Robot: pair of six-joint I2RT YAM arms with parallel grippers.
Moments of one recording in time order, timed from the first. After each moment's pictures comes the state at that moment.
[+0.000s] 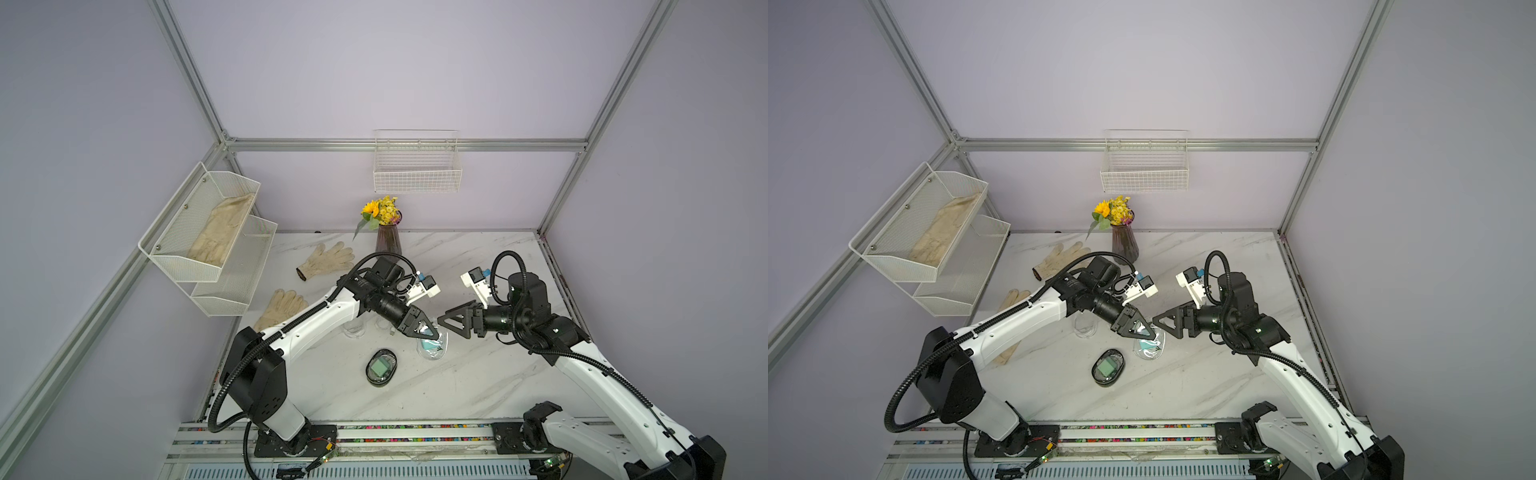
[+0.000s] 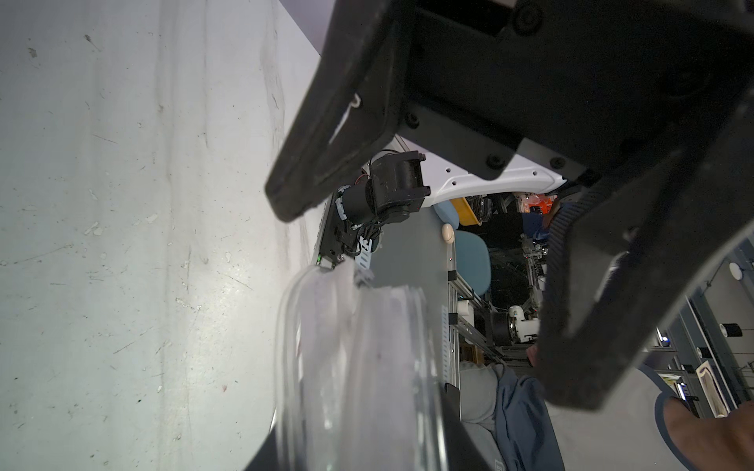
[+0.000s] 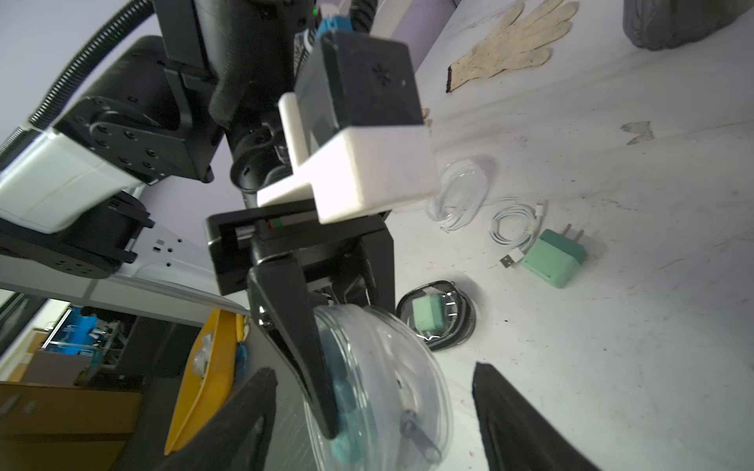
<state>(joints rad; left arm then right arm) -0.67 1.59 1.34 -0.74 1.08 -0.10 0.39 0.97 0.84 -0.36 -0.86 0.43</state>
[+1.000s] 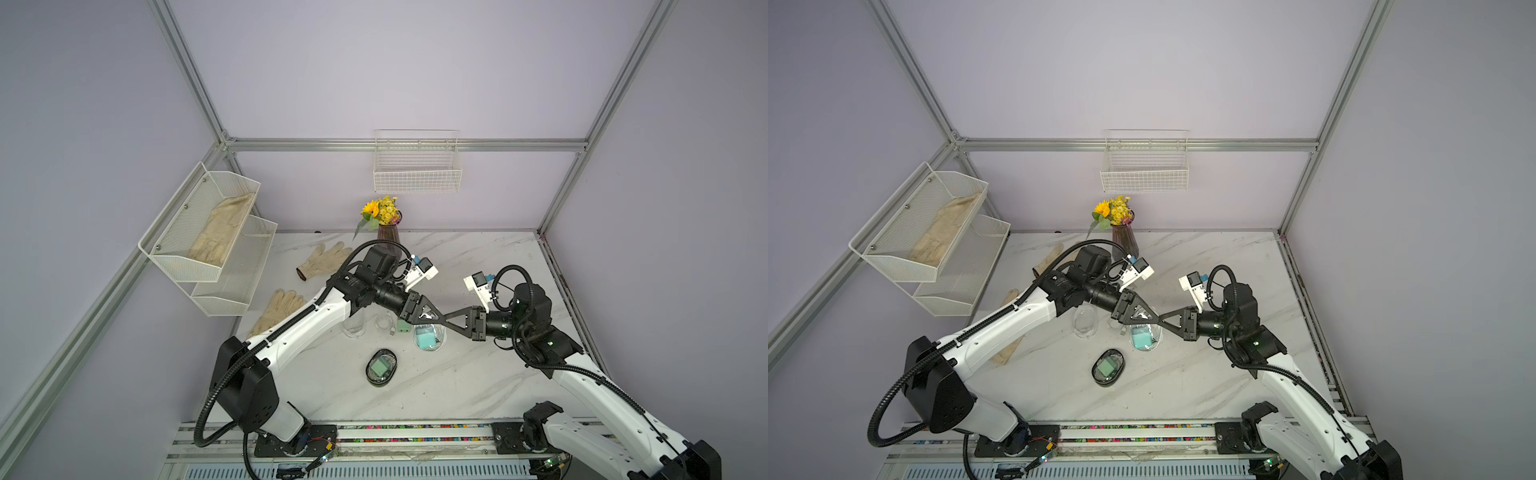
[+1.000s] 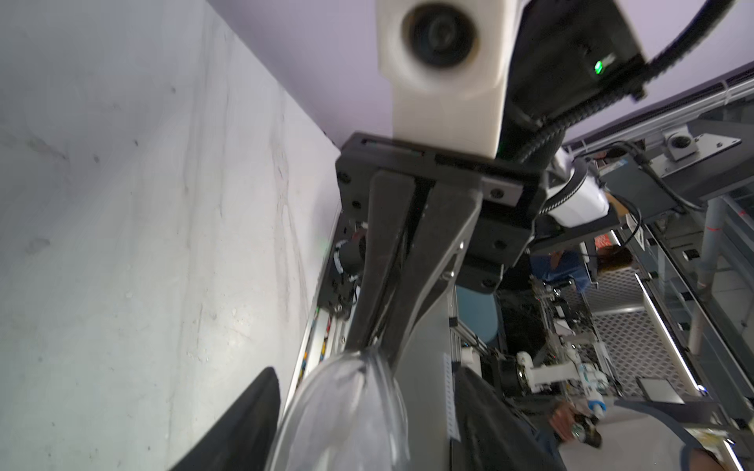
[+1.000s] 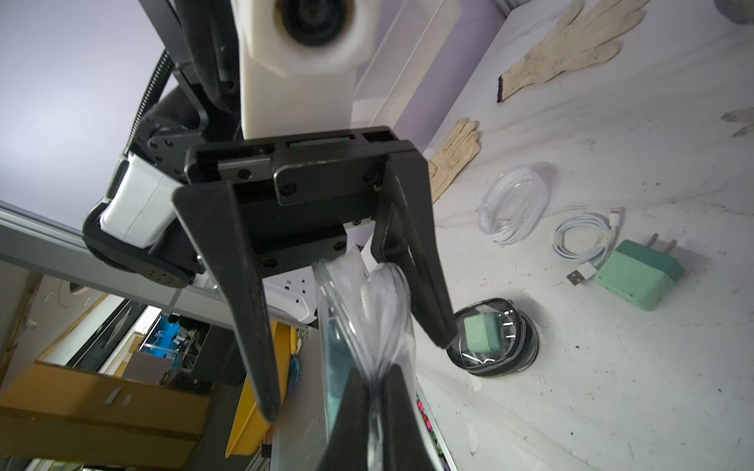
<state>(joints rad) -0.65 1.49 1.28 -0.38 1.02 -0.40 0.39 0.90 0.67 0.03 -0.90 0.76</state>
